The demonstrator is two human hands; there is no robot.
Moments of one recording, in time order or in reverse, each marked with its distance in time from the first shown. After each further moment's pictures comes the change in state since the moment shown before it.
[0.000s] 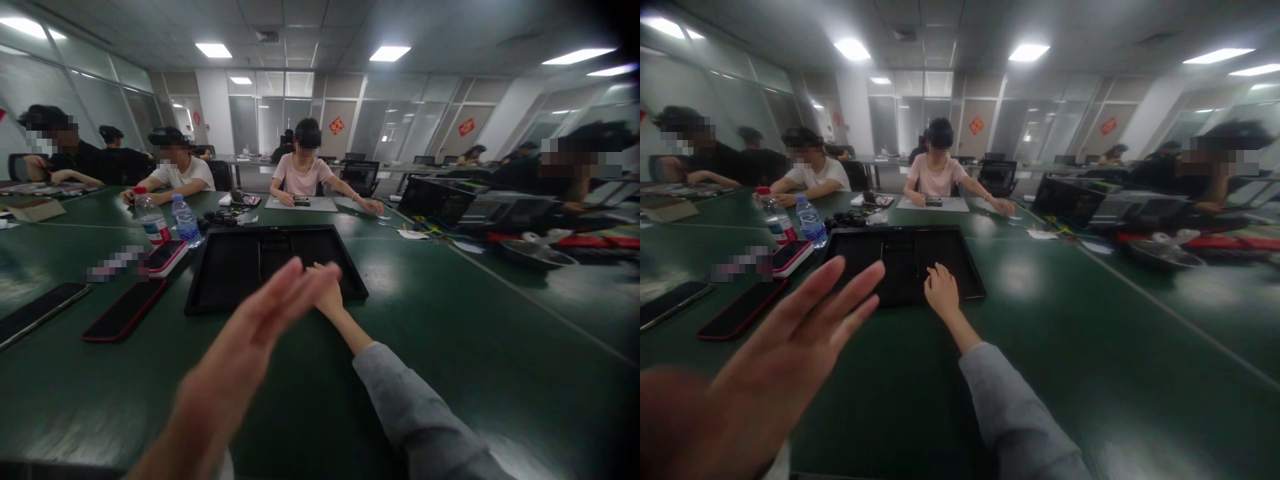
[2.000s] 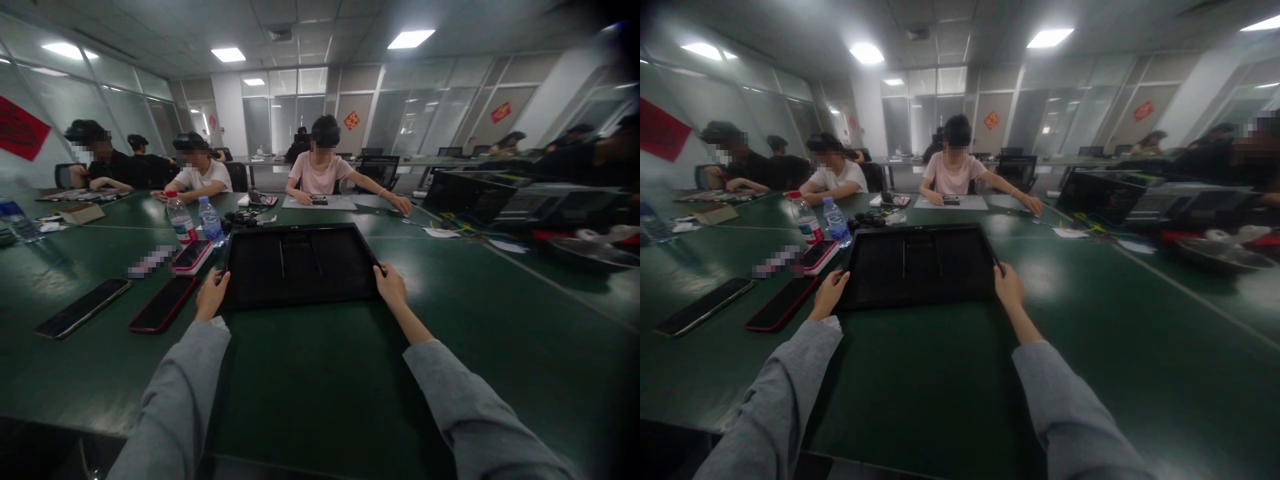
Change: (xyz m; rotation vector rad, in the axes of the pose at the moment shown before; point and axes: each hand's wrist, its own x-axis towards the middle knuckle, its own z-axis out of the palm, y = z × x) left_hand 0.149 -0.162 -0.088 0.569 0.183 -0.754; right_hand 0.017 0.104 -0.028 0.102 0.045 0.610
